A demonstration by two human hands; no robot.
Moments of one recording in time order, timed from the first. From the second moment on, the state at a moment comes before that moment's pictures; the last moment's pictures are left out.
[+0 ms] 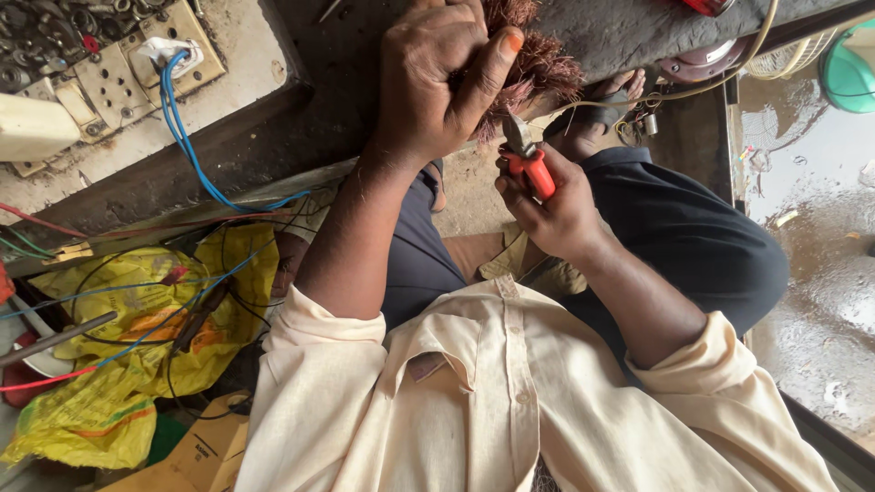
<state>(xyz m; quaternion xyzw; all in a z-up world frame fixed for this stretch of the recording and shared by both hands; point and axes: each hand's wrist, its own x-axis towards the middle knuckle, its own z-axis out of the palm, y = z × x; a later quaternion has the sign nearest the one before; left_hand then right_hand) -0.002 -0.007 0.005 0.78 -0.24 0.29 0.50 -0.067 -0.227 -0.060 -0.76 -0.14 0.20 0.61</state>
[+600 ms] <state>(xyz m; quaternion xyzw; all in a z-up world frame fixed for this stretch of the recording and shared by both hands) 0.006 -0.007 -0.001 0.77 -0.24 0.28 0.52 -0.029 -0.199 -0.112 -0.78 -0.28 -0.06 0.56</state>
